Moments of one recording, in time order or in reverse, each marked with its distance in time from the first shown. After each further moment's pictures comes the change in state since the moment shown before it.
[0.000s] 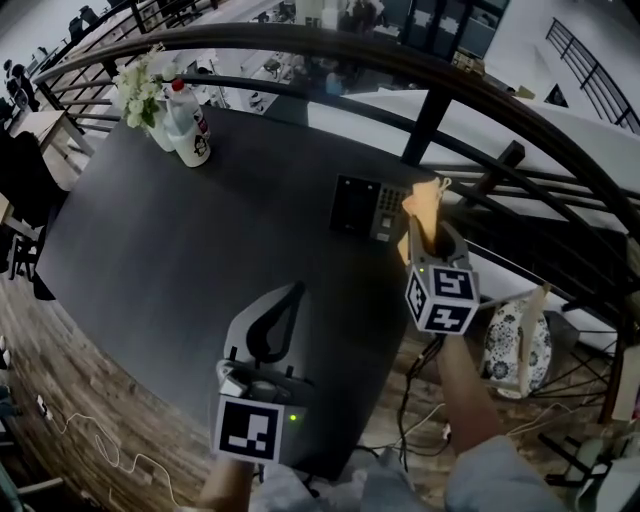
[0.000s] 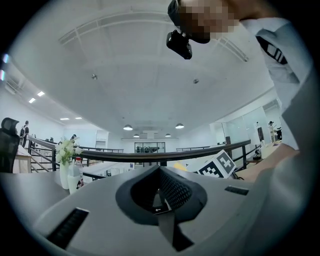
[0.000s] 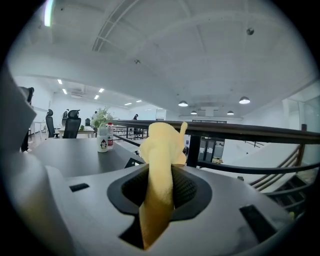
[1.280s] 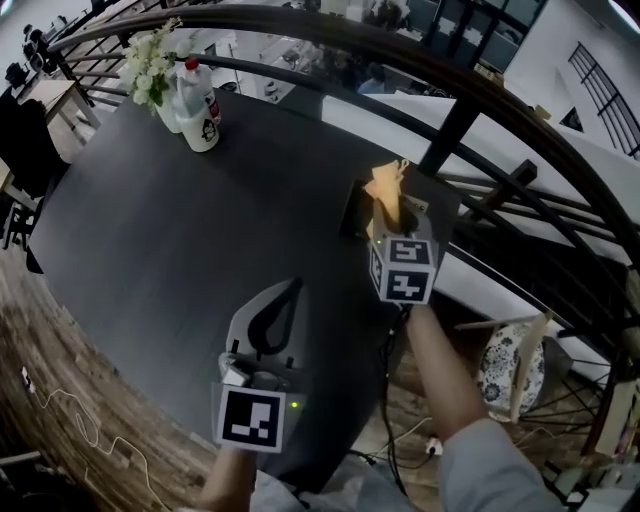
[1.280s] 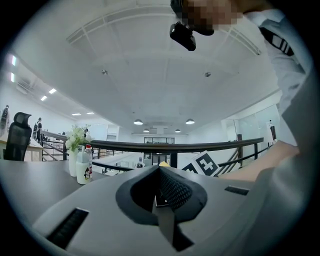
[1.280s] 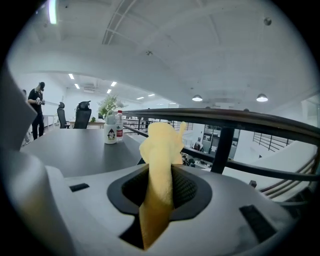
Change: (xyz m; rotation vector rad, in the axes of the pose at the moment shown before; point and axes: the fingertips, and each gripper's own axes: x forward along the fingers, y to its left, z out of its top) left arm 0.024 0.026 -0.050 -0.072 0.061 0.120; right arm 0.103 0.067 -0.019 -0.079 0.065 0.126
